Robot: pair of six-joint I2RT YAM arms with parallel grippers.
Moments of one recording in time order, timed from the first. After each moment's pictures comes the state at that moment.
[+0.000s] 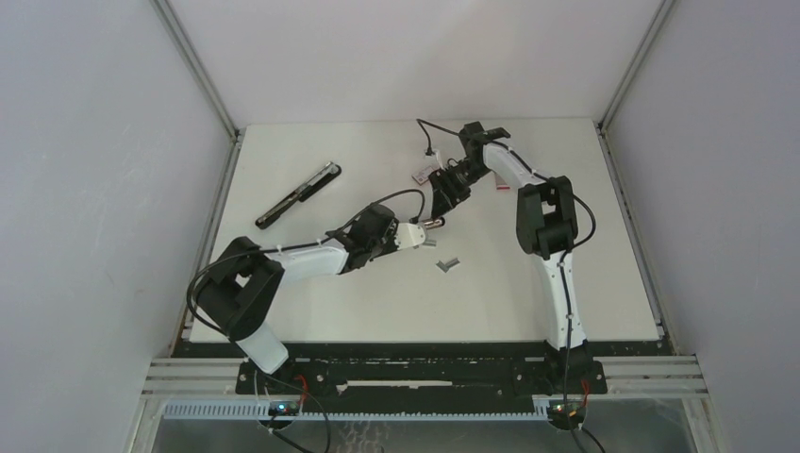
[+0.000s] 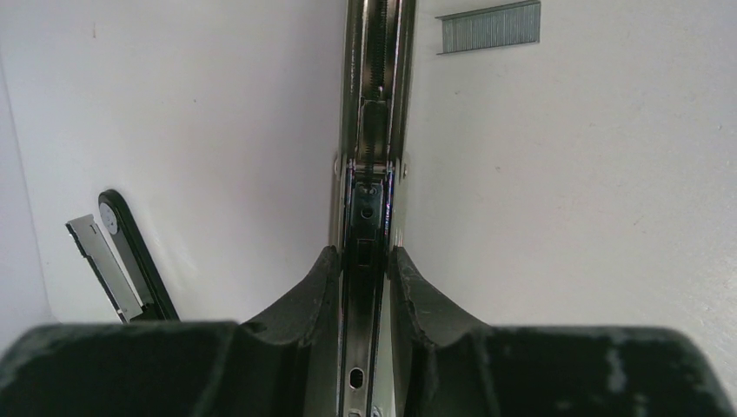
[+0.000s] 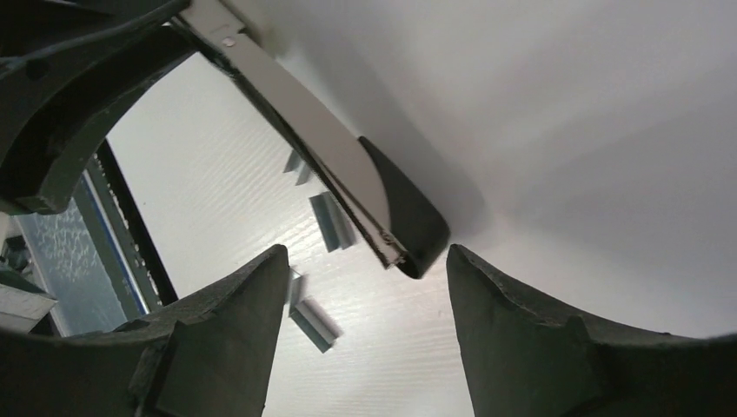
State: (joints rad) left arm -0.69 1.65 0.85 -0.01 -0.15 0.71; right arm 0.30 2.40 2.08 -1.15 -0.82 -0.49
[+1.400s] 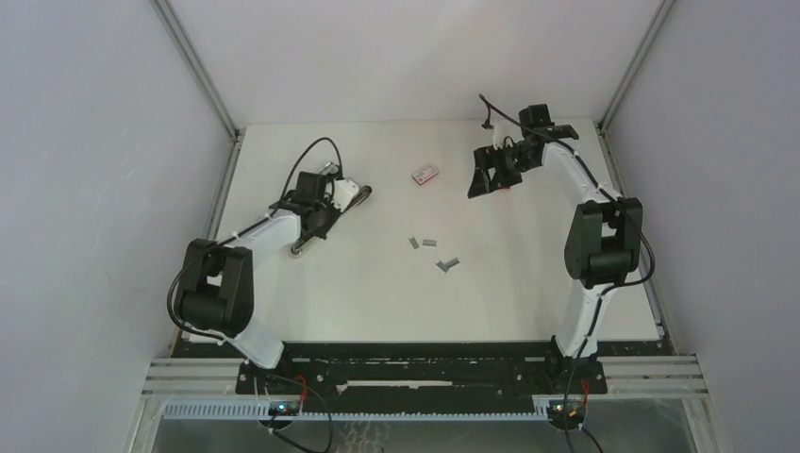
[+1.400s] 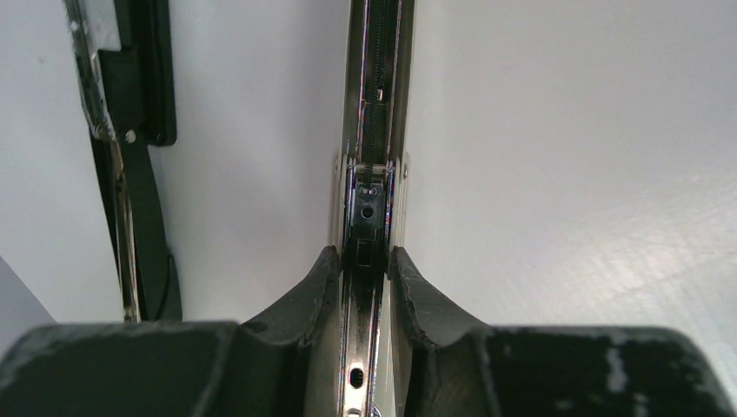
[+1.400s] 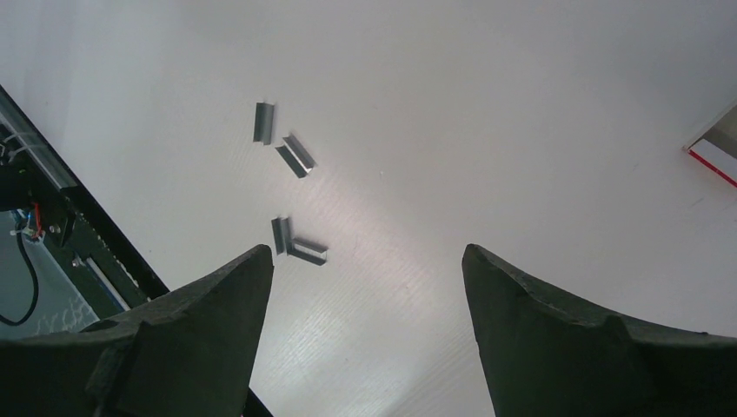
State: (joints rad) left arm -0.27 1.60 0.96 -0.28 -0.05 0.48; right arm 0.11 1.96 1.71 -0.91 -0.66 -0.24
